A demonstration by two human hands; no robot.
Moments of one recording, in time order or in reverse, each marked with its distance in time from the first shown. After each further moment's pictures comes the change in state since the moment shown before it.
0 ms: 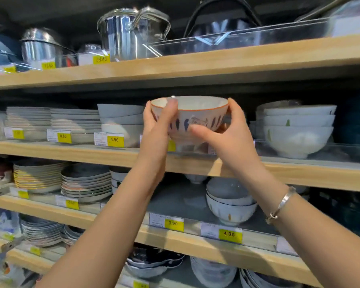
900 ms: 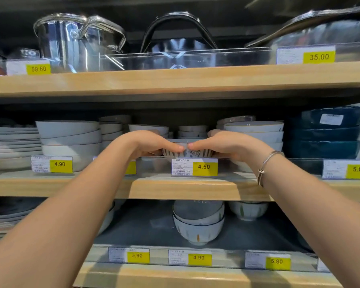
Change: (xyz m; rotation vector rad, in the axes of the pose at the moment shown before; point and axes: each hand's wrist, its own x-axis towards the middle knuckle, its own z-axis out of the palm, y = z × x) left_hand 0.106 -0.023 0.044 0.896 -0.701 -0.547; right_hand 0.083 0.030 -0.068 -0.570 -0.302 0.581
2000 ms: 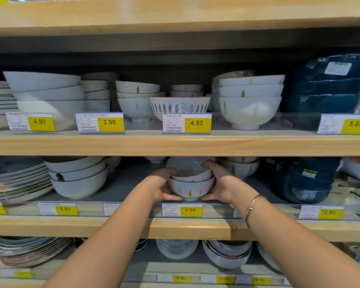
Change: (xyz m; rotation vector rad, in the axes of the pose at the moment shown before) left_hand 0.014 -0.089 0.162 -0.932 -0.058 -0.358; right_hand -0.019 0.125 0.125 0.999 -0.100 0.515
